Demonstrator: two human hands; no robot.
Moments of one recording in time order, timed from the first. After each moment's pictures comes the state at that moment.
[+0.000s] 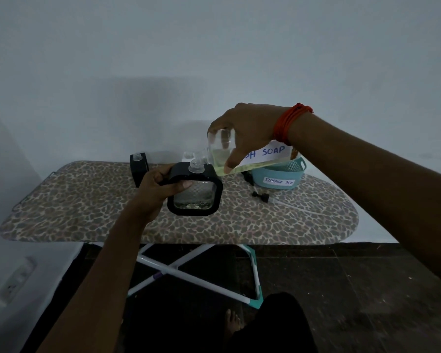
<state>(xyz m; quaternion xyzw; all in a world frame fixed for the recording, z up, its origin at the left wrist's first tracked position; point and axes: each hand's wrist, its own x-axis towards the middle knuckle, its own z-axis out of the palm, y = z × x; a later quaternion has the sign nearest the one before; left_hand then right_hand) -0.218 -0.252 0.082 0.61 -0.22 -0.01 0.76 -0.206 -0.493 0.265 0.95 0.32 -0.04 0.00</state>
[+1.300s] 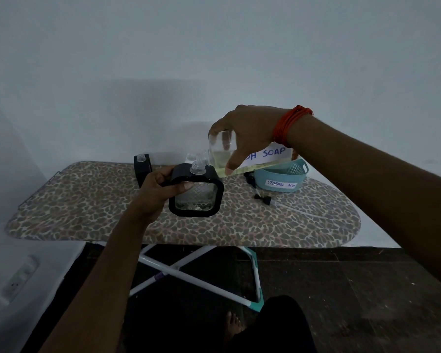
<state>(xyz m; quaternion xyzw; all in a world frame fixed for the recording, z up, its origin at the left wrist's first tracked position) -0.219 -0.249 0.081 0.61 -0.21 0.00 0.76 -0.210 -0.485 0.269 0.95 0.32 -0.03 0.04</state>
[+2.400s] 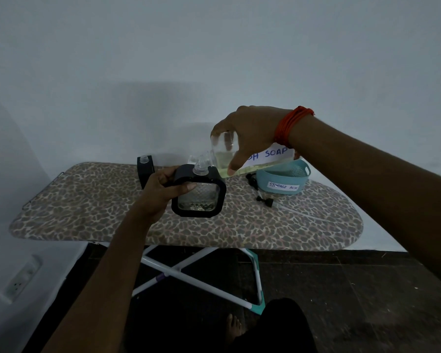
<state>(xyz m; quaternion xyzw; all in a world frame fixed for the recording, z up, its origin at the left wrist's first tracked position) -0.220 -0.249 0.084 0.61 -0.21 0.00 0.76 -0.206 -0.483 0.272 0.95 0.32 -0.03 0.05</state>
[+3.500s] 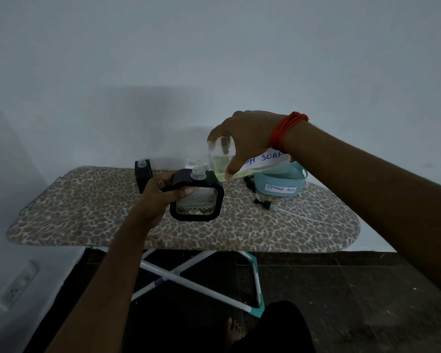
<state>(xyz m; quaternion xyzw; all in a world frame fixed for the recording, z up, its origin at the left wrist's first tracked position) -0.220 -0.250 0.083 0.61 -0.21 0.00 0.76 -0.209 -0.483 0.271 0.95 0.31 -0.02 0.05</state>
